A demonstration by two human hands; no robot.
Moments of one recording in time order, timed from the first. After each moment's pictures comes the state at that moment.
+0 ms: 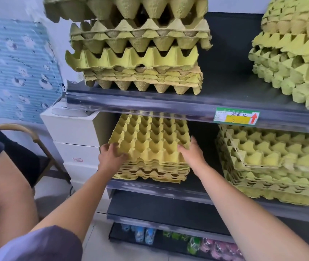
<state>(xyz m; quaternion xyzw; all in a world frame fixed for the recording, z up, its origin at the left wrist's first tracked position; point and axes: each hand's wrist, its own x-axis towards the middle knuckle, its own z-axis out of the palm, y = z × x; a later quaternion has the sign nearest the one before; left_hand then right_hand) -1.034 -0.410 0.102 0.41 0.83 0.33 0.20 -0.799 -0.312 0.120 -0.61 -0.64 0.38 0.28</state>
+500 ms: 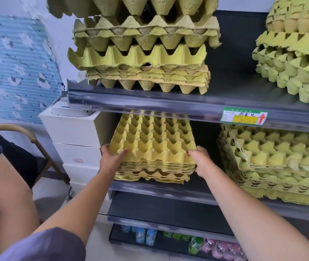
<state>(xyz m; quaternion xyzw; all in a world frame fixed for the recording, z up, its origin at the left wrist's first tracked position) -1.043 -0.407 0.089 0.27 0.72 0.54 0.33 -0.797 -0.309 0.114 -0.62 -0.44 0.56 0.35</state>
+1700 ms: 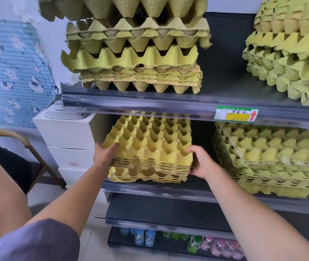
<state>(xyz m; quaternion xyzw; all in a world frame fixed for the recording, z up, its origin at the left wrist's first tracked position) -1.060 -0.391 0.099 0.21 0.70 0.57 0.37 -0.780 -0.323 0.121 -0.56 -0.33 0.69 0.33</state>
